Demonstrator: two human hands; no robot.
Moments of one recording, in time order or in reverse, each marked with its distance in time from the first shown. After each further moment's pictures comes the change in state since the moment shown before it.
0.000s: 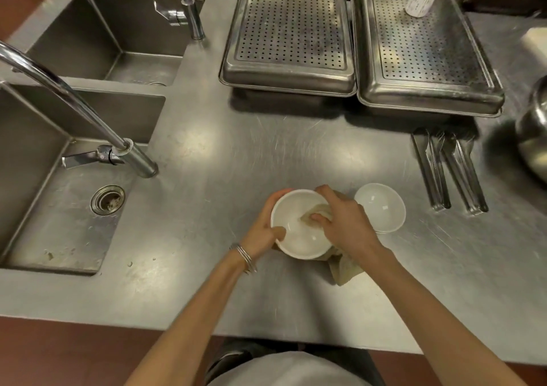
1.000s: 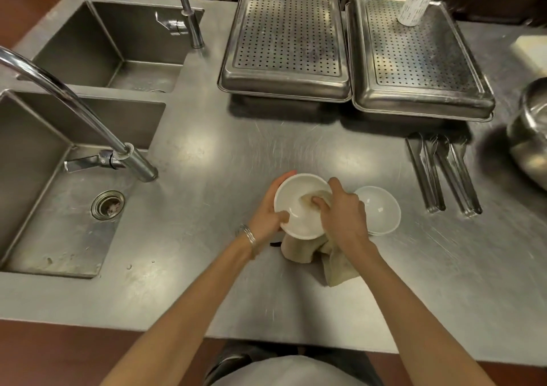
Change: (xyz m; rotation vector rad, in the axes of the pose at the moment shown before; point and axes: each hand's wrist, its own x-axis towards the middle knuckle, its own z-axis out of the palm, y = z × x) left_hand 0.018 0.023 0.009 0.010 0.079 -0.063; right_hand 0.010 -0.005 -0.001 -0.008 0.191 0.205
